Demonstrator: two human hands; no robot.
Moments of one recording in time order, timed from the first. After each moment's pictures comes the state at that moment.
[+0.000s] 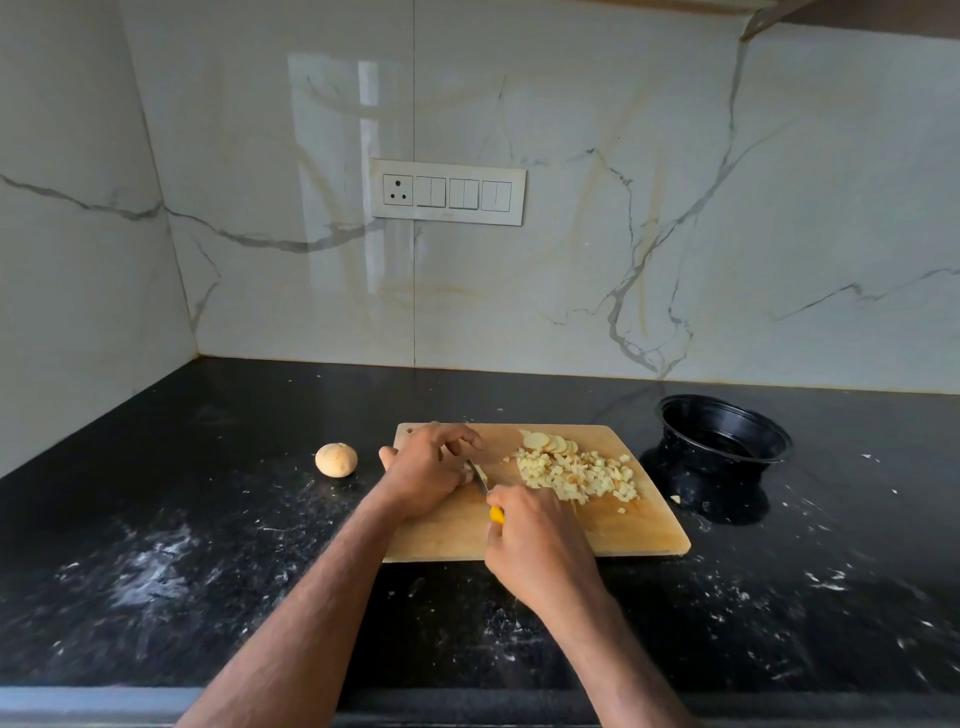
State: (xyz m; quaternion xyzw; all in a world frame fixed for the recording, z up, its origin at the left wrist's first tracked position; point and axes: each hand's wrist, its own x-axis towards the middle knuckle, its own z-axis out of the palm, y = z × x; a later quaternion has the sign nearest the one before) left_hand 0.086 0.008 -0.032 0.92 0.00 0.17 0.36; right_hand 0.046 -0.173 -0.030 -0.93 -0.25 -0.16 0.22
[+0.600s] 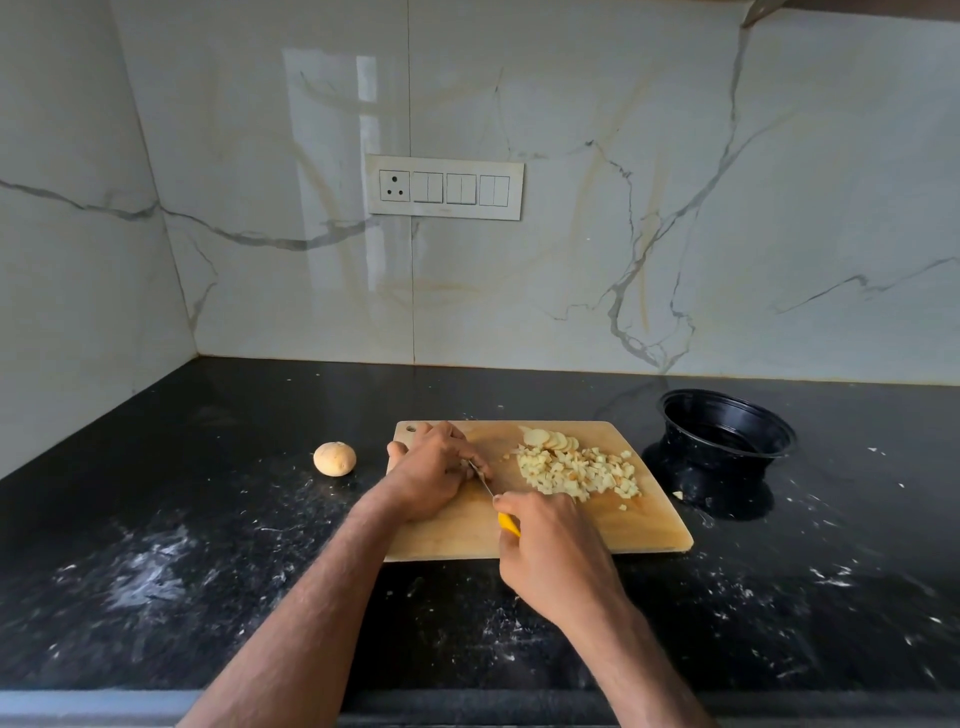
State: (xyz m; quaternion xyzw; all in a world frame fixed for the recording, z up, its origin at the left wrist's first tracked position) left_hand 0.088 0.006 -0.033 0.96 -0.03 0.12 0.27; right_hand 0.045 -0.189 -0.033 -0.92 -0.28 -0.16 0.23
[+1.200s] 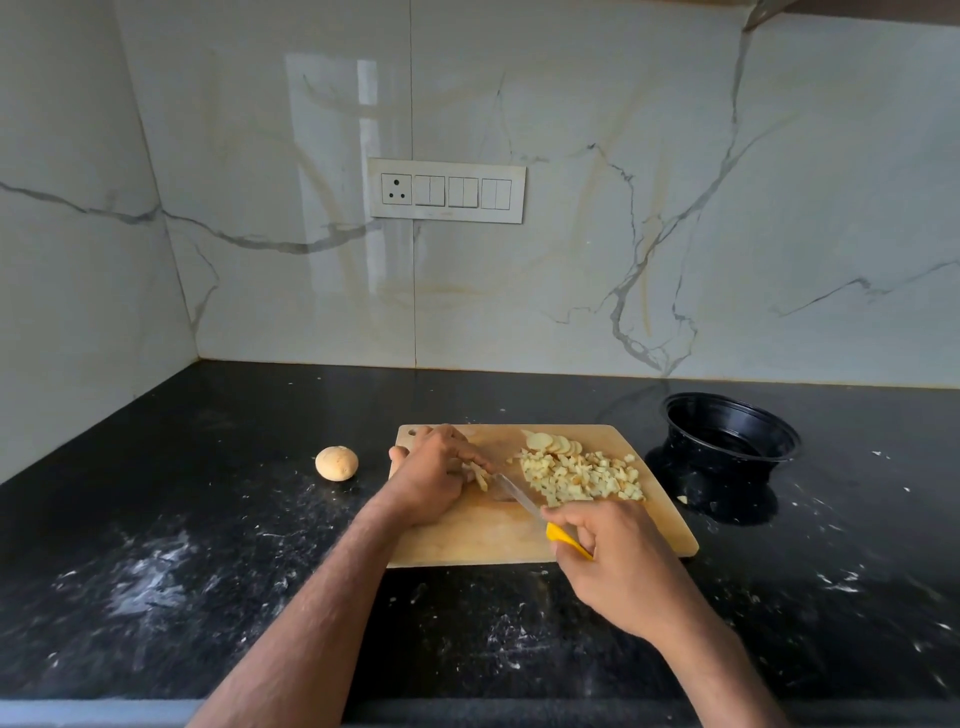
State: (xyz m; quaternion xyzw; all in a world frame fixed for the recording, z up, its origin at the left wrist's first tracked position) left_hand 0.086 0.003 -0.033 0.95 -0.01 0.14 0.29; right_hand 0.054 -0.246 -0.026 -0.89 -0.33 -0.09 0.31
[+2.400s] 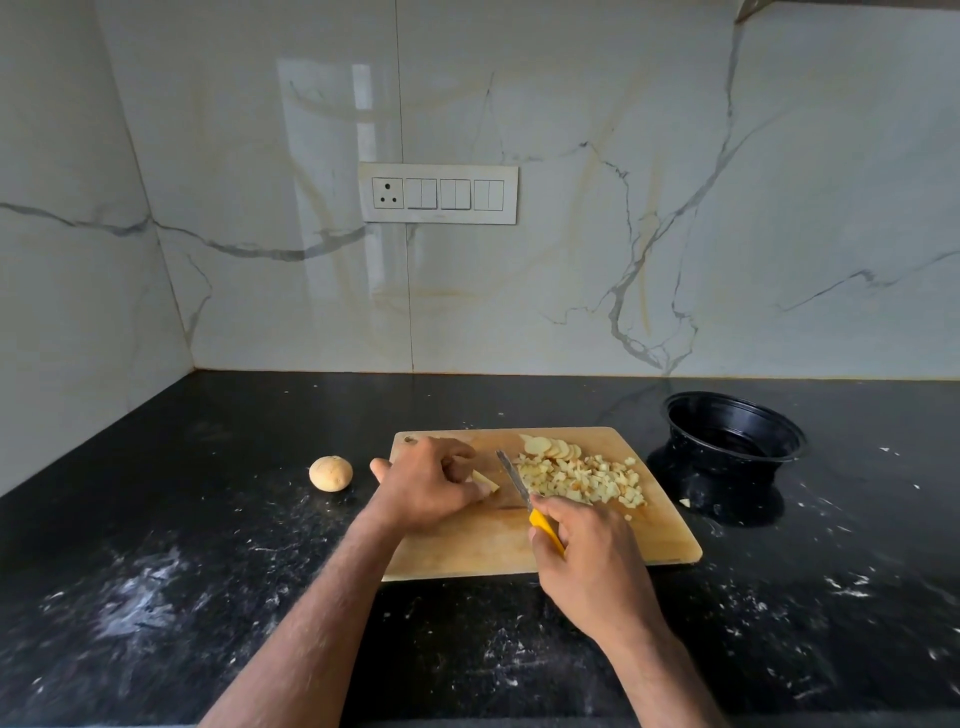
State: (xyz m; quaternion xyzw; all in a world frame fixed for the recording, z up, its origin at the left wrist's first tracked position) left_hand 0.087 0.003 -0.030 0.93 0.04 0.15 0.34; right_hand 0.060 -0.218 -0.042 -0.89 -0.26 -0.16 0.34
